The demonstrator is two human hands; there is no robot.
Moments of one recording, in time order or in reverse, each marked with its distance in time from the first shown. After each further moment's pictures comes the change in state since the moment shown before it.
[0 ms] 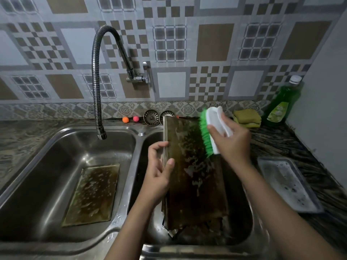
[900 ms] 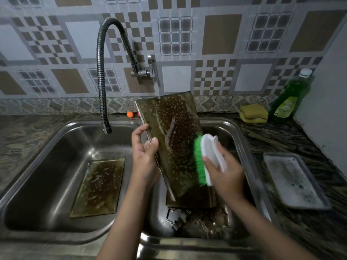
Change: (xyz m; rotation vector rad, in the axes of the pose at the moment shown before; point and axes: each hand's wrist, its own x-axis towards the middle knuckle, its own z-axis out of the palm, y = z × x) left_hand 0.018 0.022 -0.016 -0.390 0.219 -0.031; right_hand -0.089 0.020 0.017 0.094 -0.001 -0.014
